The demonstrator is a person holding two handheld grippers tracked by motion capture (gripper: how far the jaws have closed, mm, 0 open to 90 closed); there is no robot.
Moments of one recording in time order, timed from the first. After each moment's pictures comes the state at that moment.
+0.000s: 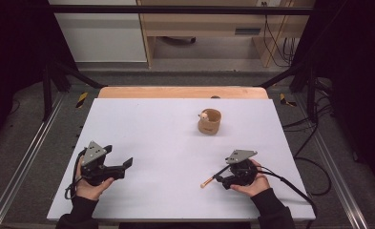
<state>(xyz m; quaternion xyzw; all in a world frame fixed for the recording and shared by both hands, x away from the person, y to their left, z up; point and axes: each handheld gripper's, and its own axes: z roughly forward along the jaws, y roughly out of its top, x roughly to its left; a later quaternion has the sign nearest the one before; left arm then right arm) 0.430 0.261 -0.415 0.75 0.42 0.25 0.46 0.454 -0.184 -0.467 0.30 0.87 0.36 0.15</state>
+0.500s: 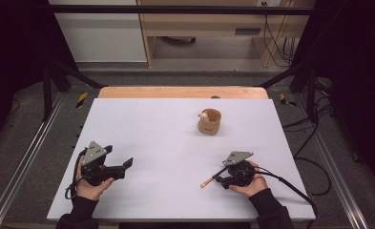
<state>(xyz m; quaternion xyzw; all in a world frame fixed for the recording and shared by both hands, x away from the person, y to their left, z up) 0.431 0.260 -0.416 0.75 0.42 0.25 0.45 0.456 -0.180 -0.476 0.29 0.88 0.34 0.14</state>
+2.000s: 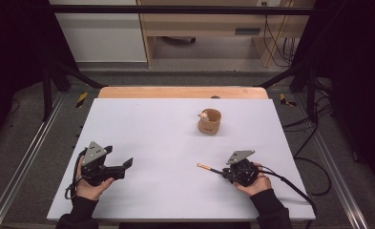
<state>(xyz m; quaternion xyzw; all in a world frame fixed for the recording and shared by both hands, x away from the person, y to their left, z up) 0.431 0.261 -0.417 0.75 0.42 0.24 0.45 0.453 -0.186 -0.468 0.32 0.89 0.30 0.12</state>
